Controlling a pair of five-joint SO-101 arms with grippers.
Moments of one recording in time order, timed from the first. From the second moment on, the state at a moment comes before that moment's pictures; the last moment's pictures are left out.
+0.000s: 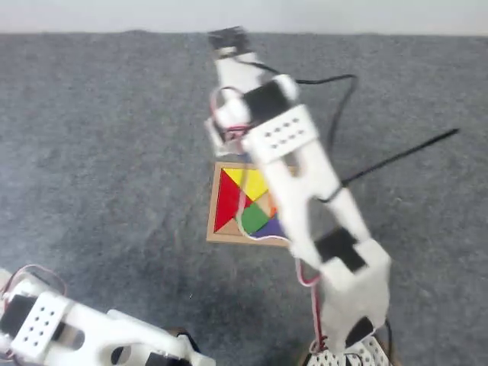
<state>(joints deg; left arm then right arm) -75.3 -53.6 73.3 52.6 -5.8 -33.8 17.8 -39.7 100.7 -13.2</state>
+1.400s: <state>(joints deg) -63.7 -53.6 78.1 50.2 -12.0 -32.1 14.7 12.8 62.1 -21.8</state>
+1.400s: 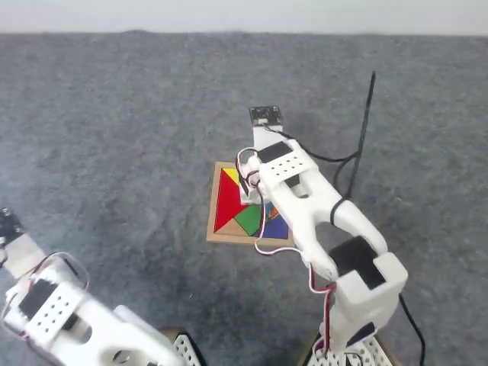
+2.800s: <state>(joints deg) -63.5 -53.6 78.1 50.2 -12.2 -30.1 15.3 15.4 56.0 -14.2</state>
